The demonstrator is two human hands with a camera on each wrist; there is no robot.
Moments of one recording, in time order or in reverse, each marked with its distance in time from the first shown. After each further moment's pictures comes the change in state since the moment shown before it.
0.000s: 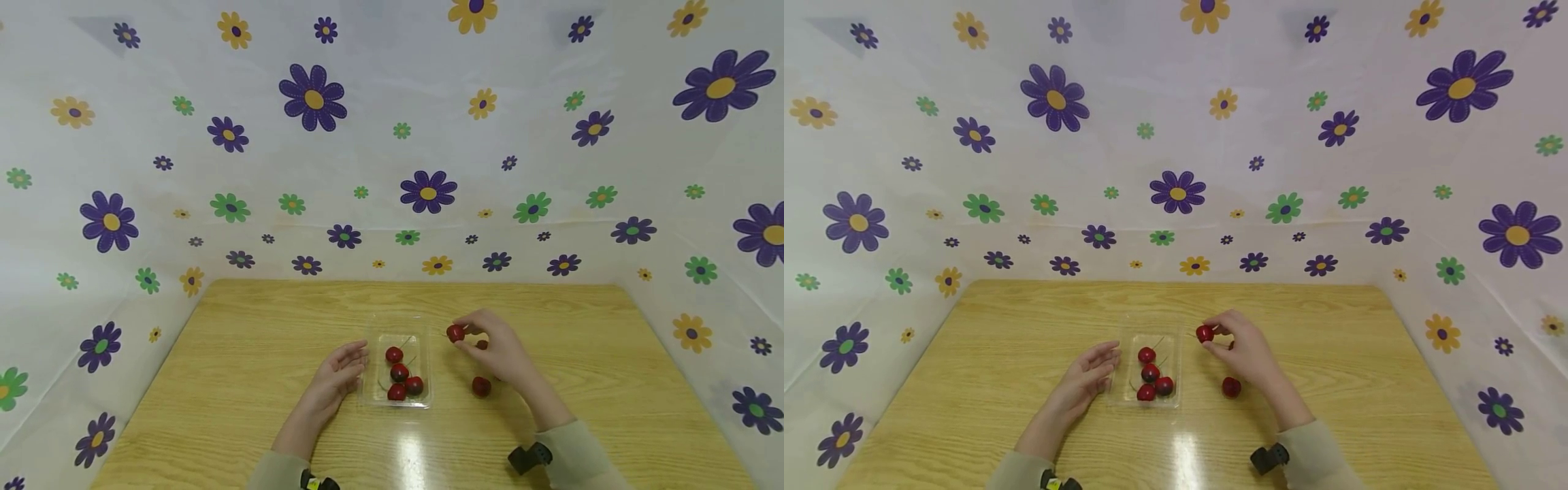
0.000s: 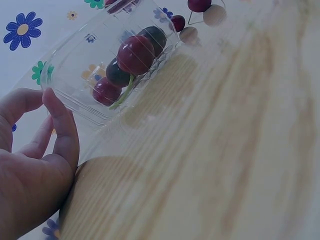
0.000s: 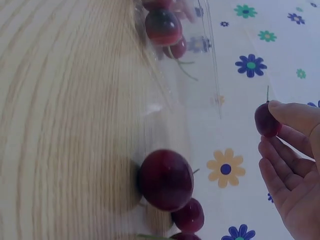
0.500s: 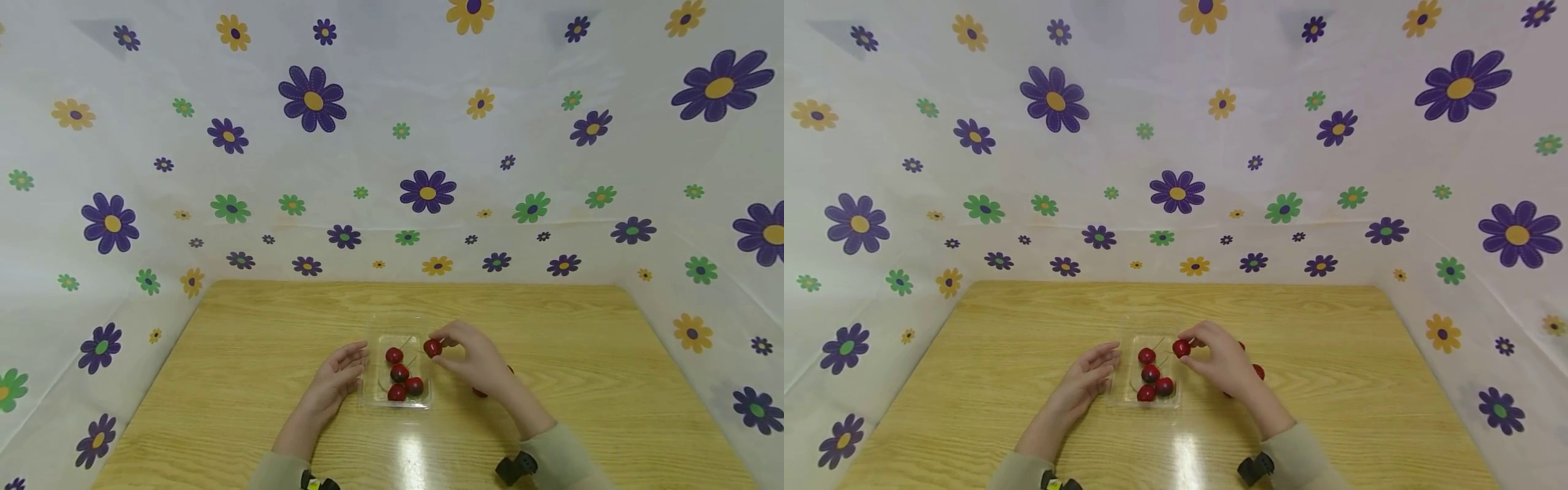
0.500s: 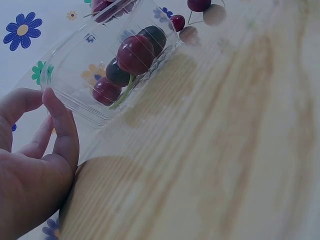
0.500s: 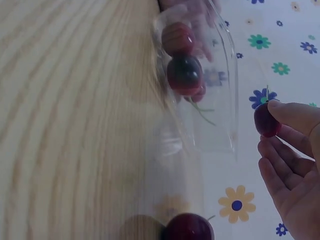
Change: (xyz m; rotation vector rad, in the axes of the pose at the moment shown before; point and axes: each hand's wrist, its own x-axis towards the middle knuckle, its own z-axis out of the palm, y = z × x) left_hand 0.000 0.001 -0.001 0.006 -0.018 -0.009; right_hand -0.002 -0.021 0.028 -0.015 -0.062 -0.118
